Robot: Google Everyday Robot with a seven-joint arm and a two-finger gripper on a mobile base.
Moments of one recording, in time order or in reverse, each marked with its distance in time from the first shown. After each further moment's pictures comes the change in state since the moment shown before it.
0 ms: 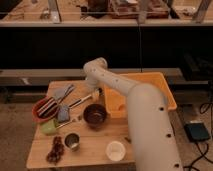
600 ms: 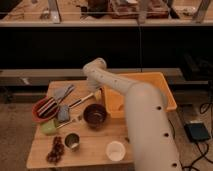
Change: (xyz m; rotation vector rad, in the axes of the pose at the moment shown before) arm 0.023 0.000 0.006 -0.007 0.115 0.005
